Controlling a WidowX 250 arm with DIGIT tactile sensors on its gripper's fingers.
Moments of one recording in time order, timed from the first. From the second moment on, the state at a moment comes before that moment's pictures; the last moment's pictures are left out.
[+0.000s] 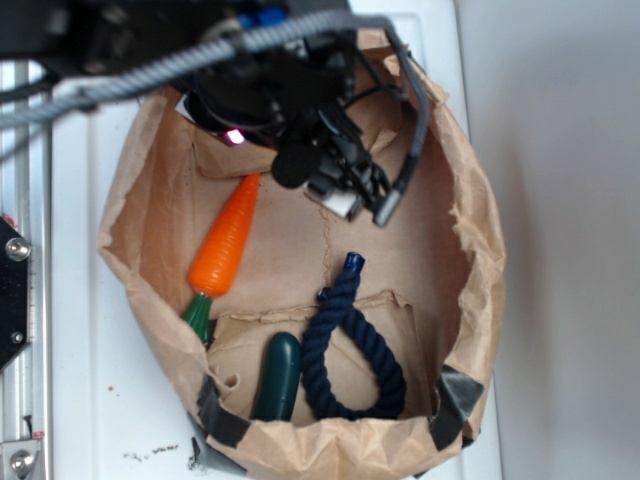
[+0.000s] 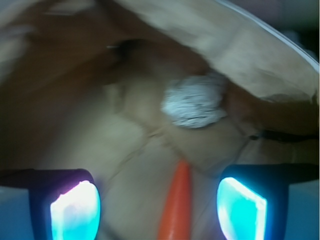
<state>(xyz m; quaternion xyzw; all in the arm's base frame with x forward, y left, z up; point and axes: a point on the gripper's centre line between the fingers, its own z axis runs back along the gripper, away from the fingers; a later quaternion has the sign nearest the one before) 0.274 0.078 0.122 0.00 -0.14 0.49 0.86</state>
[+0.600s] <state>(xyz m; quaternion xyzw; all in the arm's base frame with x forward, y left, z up) 0.280 0.079 0.086 0.06 -0.20 0.58 0.79</state>
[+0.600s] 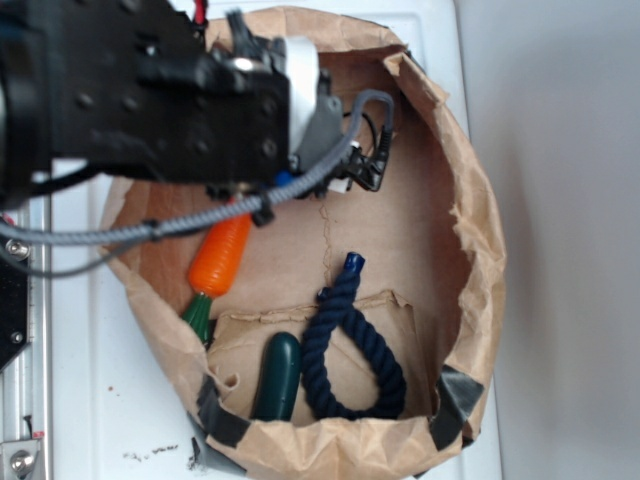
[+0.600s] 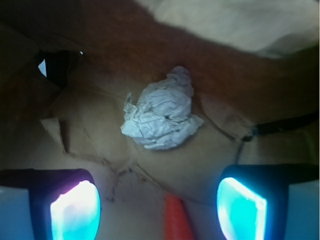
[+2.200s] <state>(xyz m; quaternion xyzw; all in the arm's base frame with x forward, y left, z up) 0.291 0.109 0.040 0.19 -0.19 0.64 0.72</state>
